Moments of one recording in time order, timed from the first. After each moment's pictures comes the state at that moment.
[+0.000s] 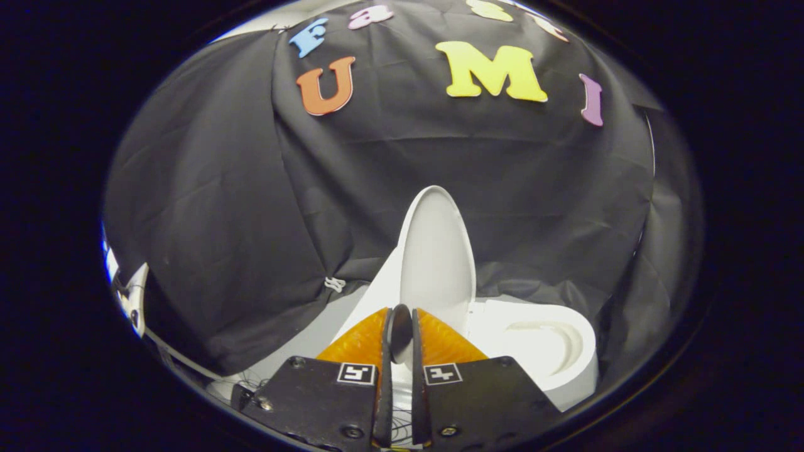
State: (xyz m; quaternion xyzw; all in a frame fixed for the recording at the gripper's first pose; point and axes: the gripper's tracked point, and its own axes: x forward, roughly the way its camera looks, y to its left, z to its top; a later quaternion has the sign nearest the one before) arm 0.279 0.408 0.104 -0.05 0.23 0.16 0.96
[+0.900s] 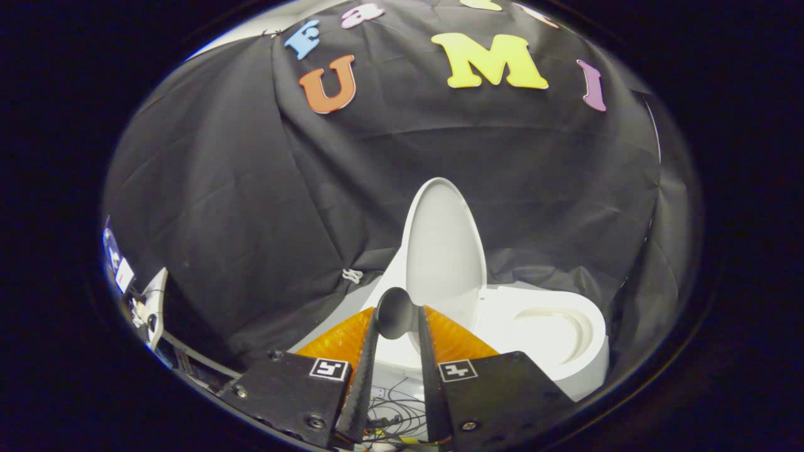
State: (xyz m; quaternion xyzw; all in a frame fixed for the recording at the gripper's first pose) arm 0.245 0.386 0.128 -0.01 0.26 0.21 0.94
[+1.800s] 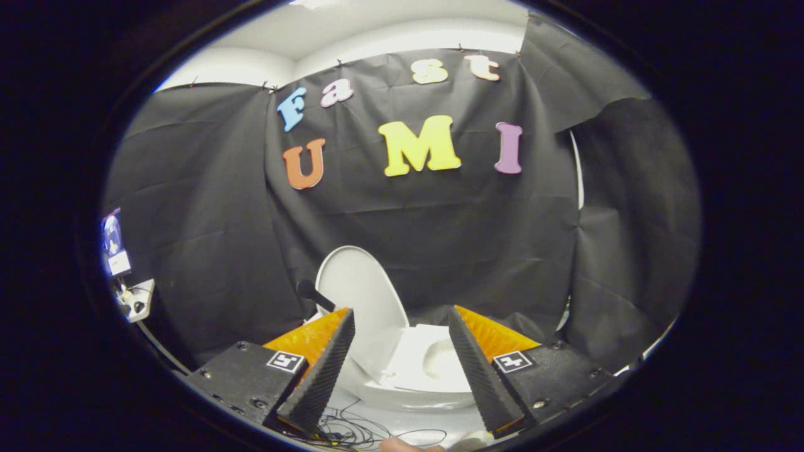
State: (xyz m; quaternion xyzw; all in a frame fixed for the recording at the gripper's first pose) arm 0.090 0.151 0.188 0.01 0.06 0.12 0.99
